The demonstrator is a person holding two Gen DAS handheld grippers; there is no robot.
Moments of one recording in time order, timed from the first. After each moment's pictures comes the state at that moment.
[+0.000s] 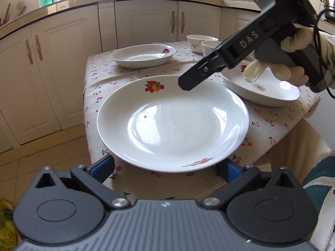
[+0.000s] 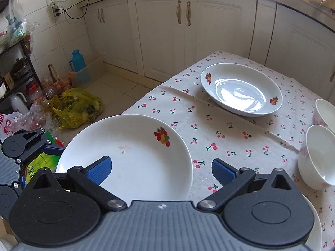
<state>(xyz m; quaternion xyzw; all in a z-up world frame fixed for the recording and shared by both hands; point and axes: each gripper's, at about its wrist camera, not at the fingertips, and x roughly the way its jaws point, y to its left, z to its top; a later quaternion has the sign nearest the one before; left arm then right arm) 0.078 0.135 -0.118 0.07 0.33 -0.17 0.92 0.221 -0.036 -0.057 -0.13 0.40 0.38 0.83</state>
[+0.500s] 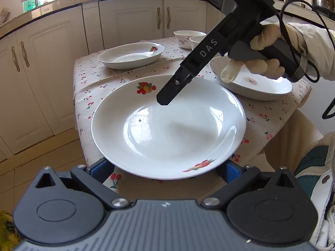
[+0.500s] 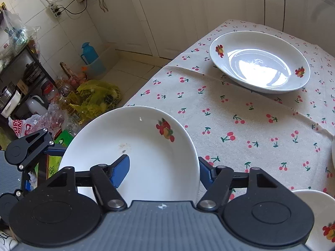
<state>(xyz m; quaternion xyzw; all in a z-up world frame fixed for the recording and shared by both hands) 0.088 0.137 -0.115 0.10 0.34 -0.21 0.91 0.261 -0.030 -0.083 -0.08 0.48 0.41 0.77</state>
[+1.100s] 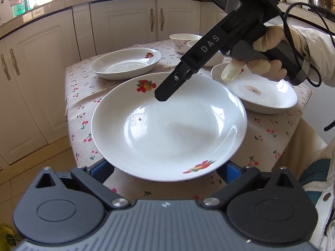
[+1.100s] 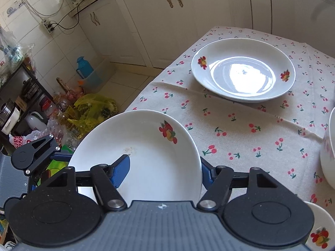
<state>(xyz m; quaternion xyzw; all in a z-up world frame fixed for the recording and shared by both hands) 0.127 0.130 -0.107 0.10 0.34 -0.23 0.91 0.284 -0.049 -0.071 -0.04 0.46 0.39 0.79</state>
